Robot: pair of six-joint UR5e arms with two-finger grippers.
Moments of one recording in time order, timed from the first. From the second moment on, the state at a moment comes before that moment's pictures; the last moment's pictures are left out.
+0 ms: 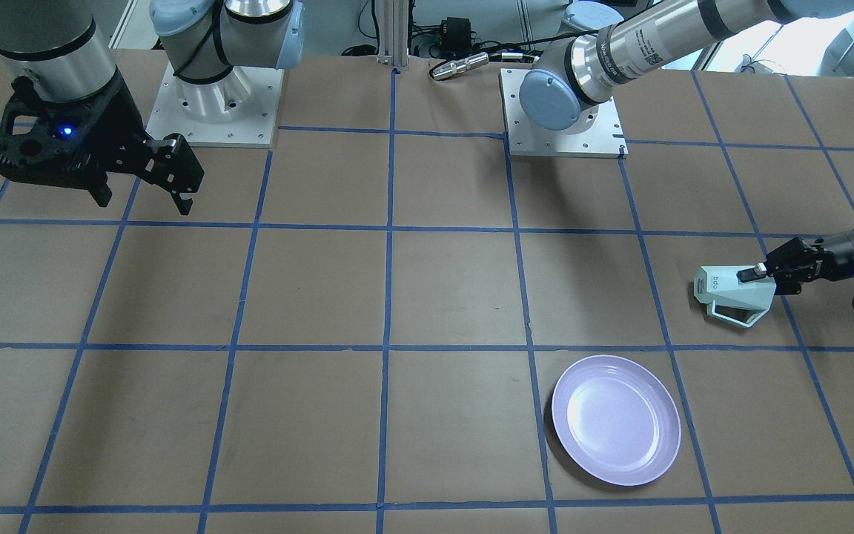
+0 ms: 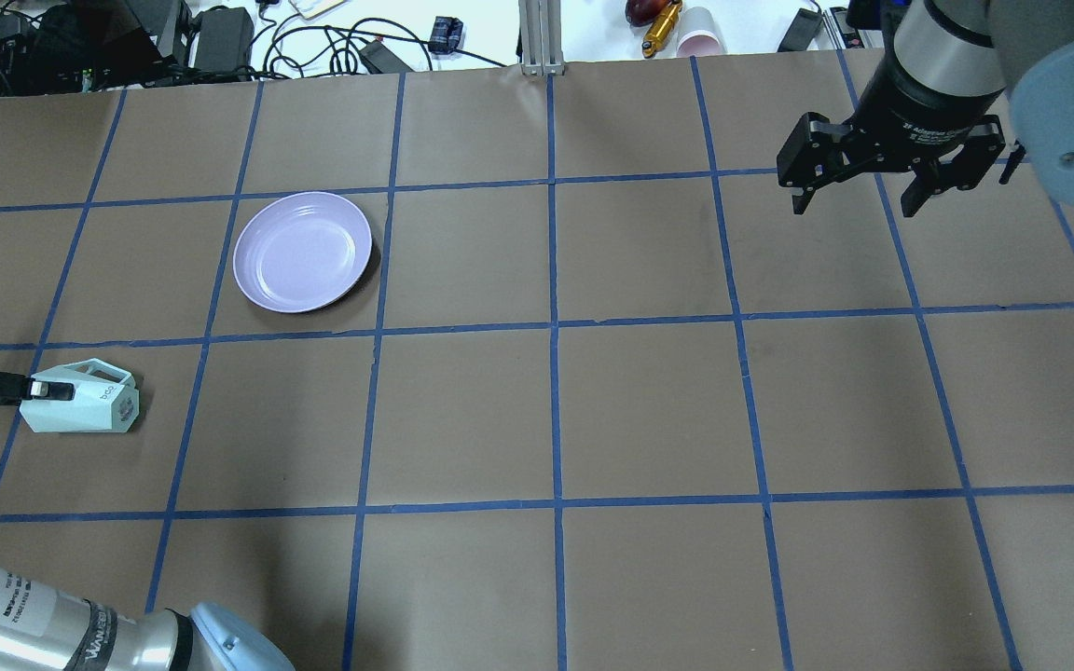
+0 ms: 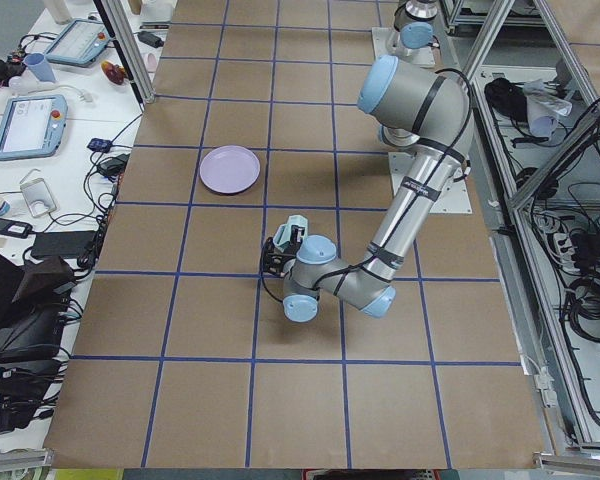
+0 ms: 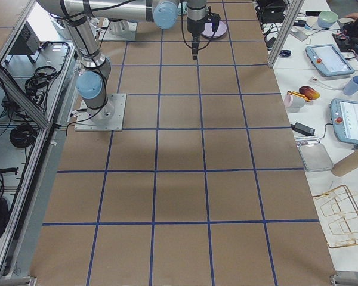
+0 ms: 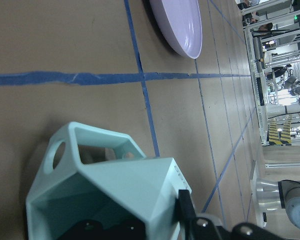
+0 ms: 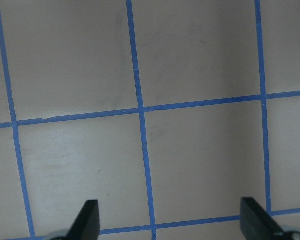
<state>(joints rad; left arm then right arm) -0.54 -2.23 -1.53 -1.98 1.03 1.48 1.52 -1.59 1.64 -1.68 -1.58 0.04</state>
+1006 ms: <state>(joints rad) -0.54 -2.20 -1.53 -2.05 0.96 1.45 1.52 -1.59 1.64 -1.68 -1.58 0.04</state>
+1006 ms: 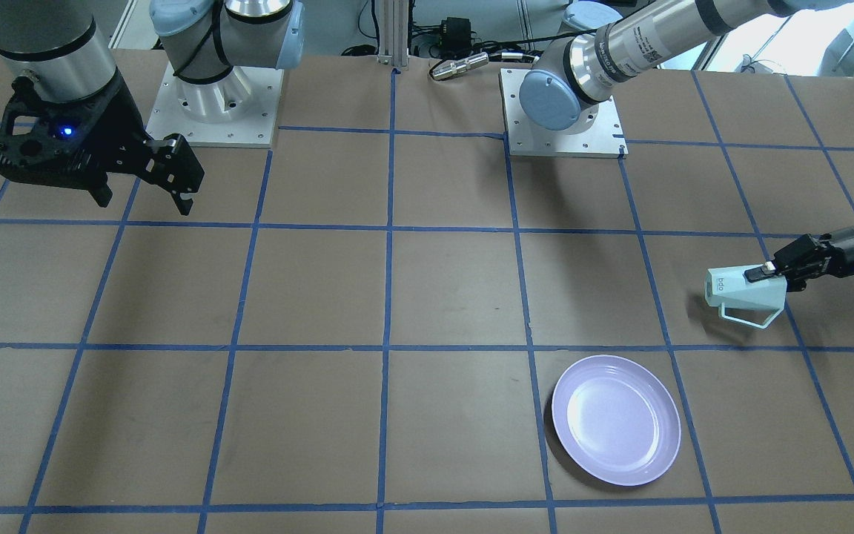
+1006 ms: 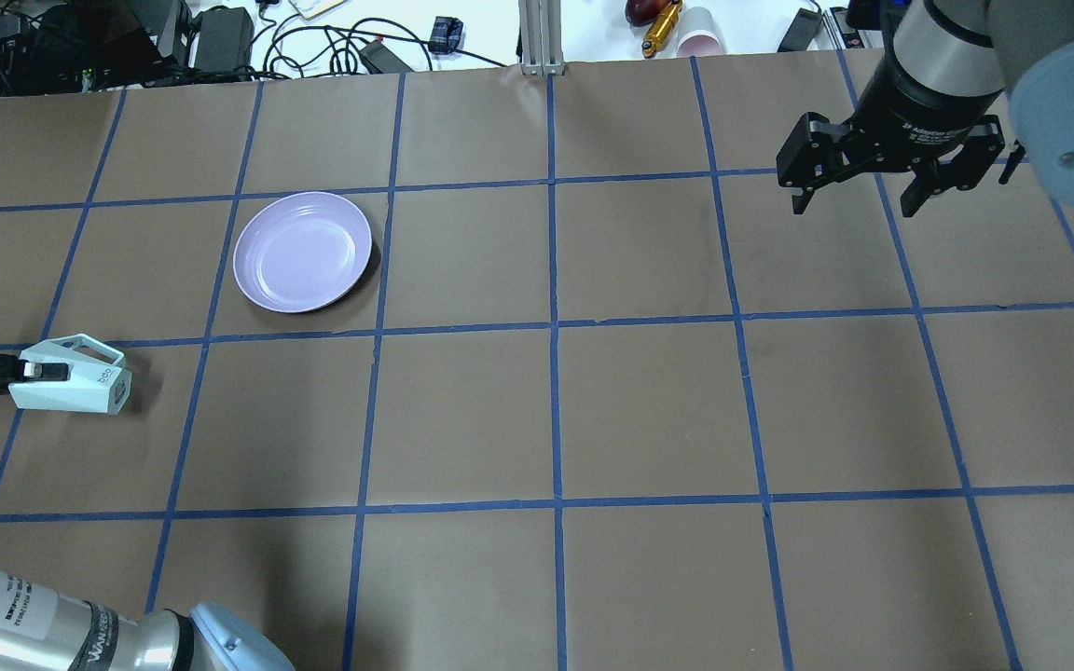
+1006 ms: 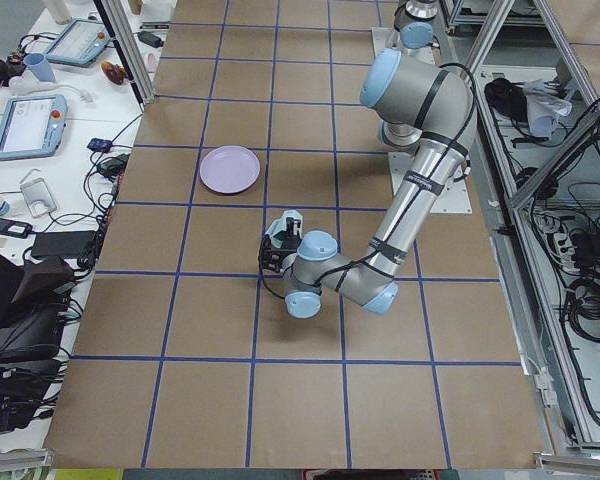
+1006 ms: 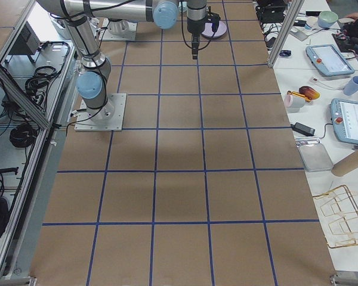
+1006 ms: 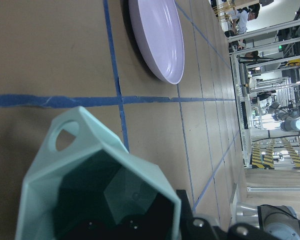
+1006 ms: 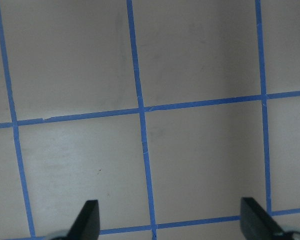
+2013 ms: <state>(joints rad) -0.70 -1.98 -1.54 -2.01 0.96 1.19 1.52 -1.59 1.64 -1.68 -1.58 0.04</state>
